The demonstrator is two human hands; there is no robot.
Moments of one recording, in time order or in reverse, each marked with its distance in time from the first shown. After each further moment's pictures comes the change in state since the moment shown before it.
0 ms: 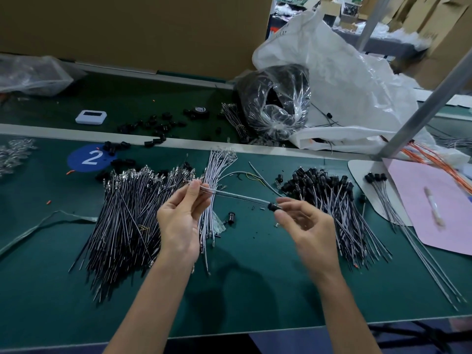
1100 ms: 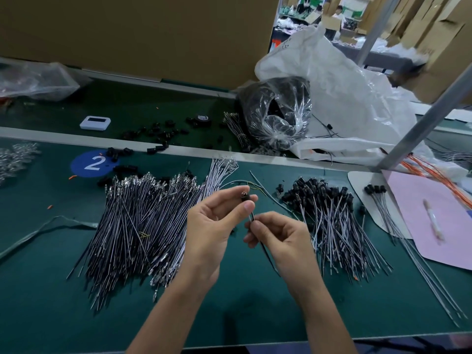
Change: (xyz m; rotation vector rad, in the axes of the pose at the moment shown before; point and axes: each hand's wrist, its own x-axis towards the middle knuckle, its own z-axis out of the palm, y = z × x) left_hand -0.036 -0.004 0.028 0.264 -0.364 0.151; right_hand -0.012 -0.030 0.032 0.253 -0.257 0.009
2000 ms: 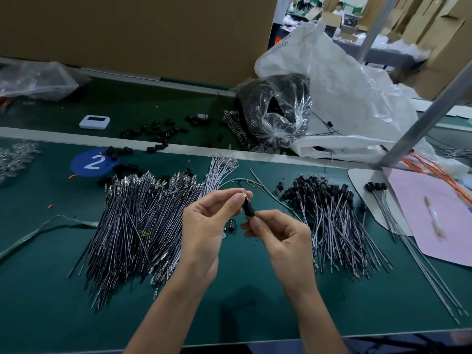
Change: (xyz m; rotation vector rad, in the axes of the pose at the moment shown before) left_hand 0.003 -0.003 -0.006 -0.002 0.016 0.023; right_hand -0.005 0.003 0.007 -0.127 0.141 -0.081
